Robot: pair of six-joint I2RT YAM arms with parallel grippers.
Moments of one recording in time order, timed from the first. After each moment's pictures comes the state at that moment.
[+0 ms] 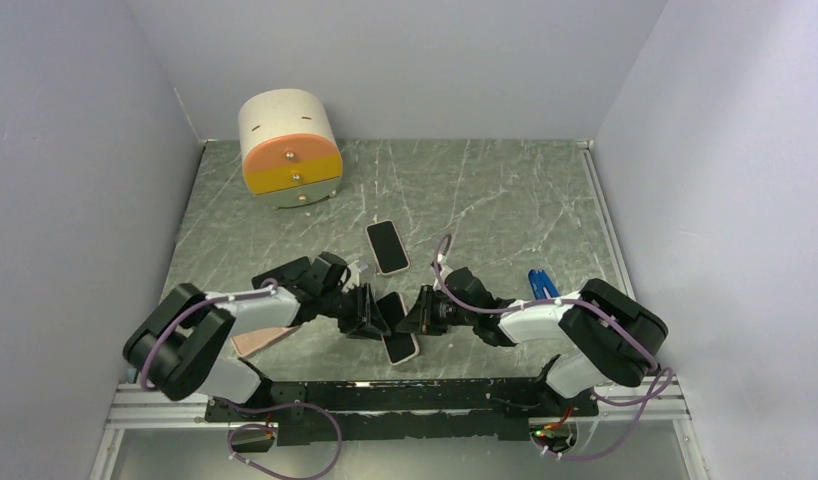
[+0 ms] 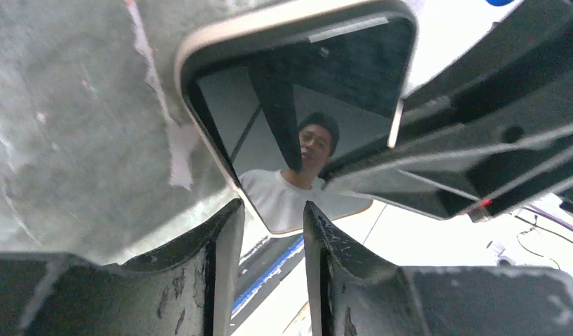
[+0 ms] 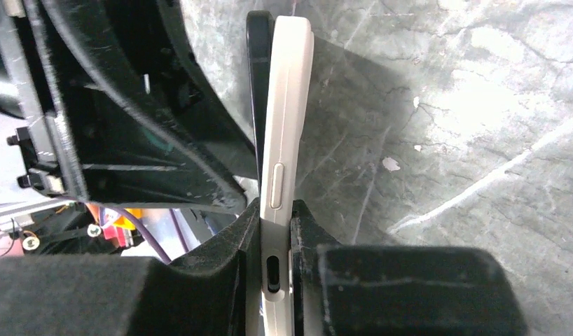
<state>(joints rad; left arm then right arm) -0.63 1.45 0.49 0.03 0.62 -0.90 0.86 1.47 0.37 0.53 -0.36 1.02</state>
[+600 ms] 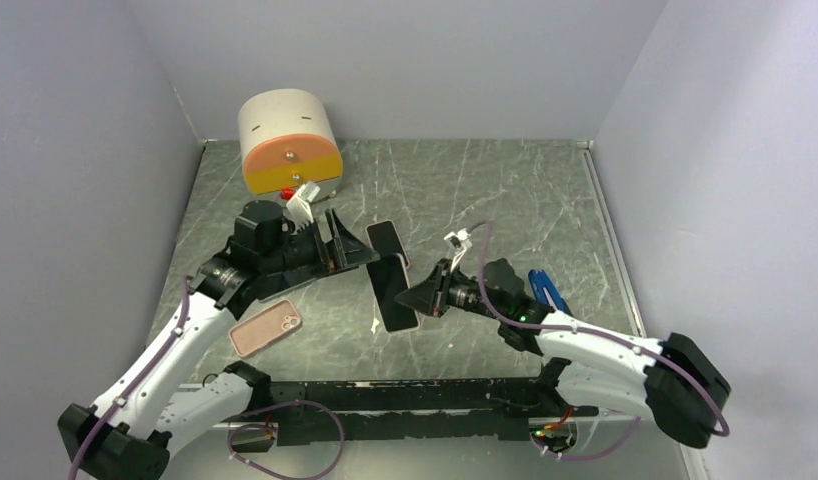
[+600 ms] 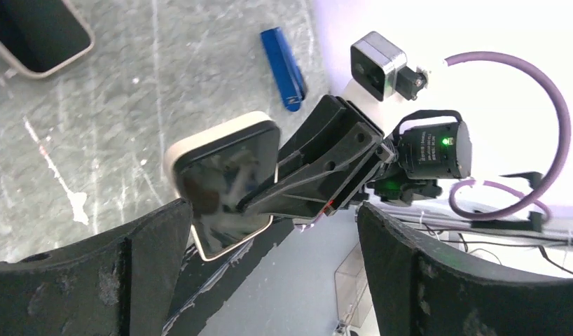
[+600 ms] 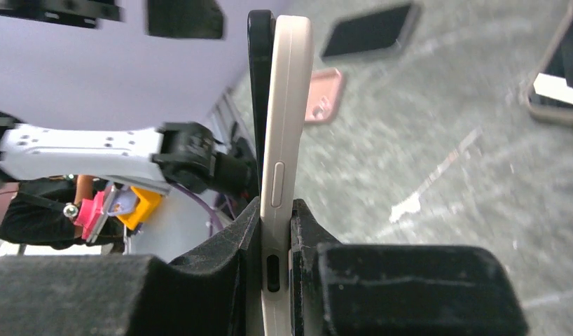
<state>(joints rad) -0.46 0.93 0.87 -0.40 0.55 -0.85 0.85 1.08 0.40 0.49 -0.34 0.80</state>
